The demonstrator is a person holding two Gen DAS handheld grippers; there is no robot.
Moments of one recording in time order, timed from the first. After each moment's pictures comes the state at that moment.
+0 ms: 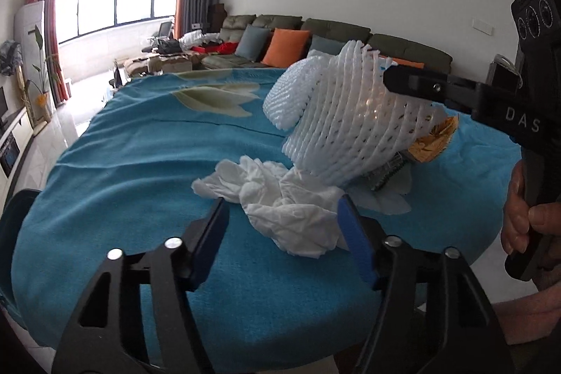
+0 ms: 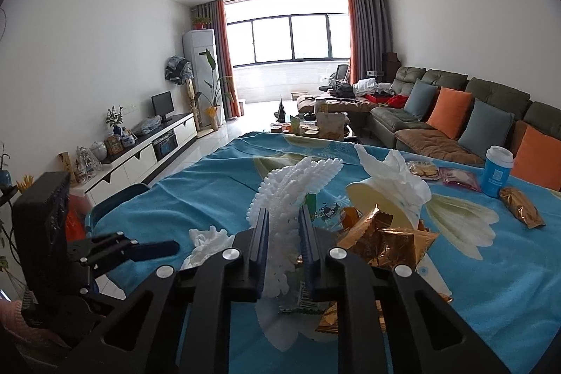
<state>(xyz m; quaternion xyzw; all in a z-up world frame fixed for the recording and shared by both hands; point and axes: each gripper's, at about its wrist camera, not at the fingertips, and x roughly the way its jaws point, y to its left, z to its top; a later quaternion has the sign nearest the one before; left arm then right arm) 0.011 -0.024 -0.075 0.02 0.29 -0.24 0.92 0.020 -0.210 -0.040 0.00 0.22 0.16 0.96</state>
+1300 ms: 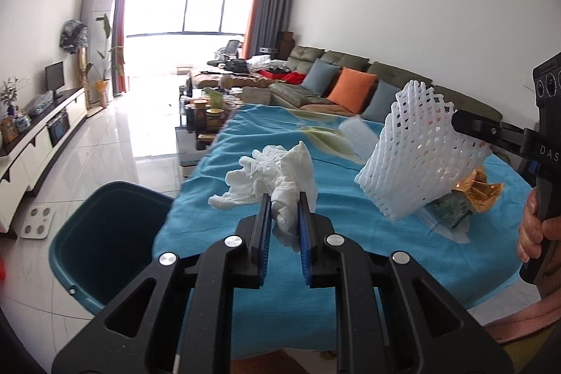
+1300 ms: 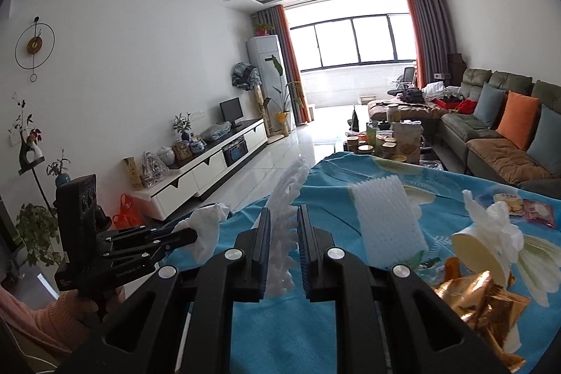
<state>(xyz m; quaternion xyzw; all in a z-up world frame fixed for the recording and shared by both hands) -0.009 0.129 -0.031 -0.04 0.24 -0.10 0.96 0.049 -0.150 -0.009 0.03 0.22 0.32 0.92</state>
